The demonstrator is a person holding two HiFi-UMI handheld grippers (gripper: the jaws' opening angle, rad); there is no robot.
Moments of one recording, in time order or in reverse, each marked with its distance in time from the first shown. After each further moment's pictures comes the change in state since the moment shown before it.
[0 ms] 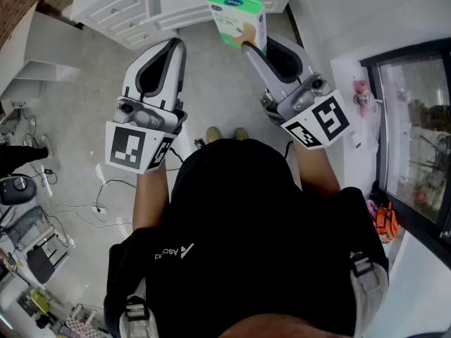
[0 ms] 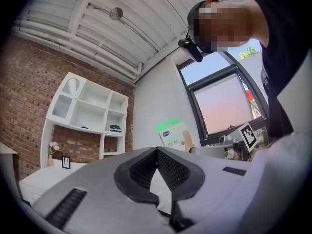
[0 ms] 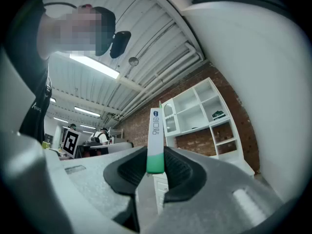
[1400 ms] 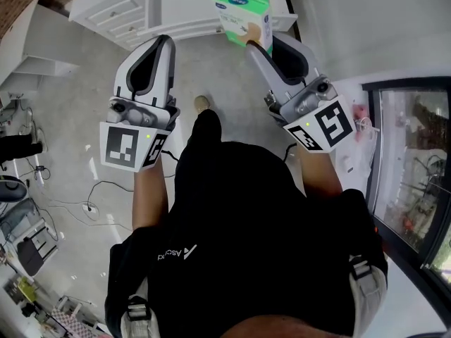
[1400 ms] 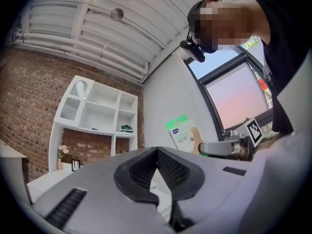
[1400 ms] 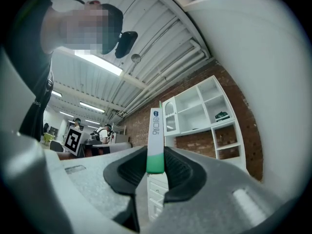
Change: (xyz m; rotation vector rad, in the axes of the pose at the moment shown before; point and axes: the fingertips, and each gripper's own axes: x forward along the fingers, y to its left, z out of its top) left arm 0.065 0.063 -0.027 0.038 -0.013 0.128; right arm 0.046 -0.082 -0.007 -0.072 0.011 0.062
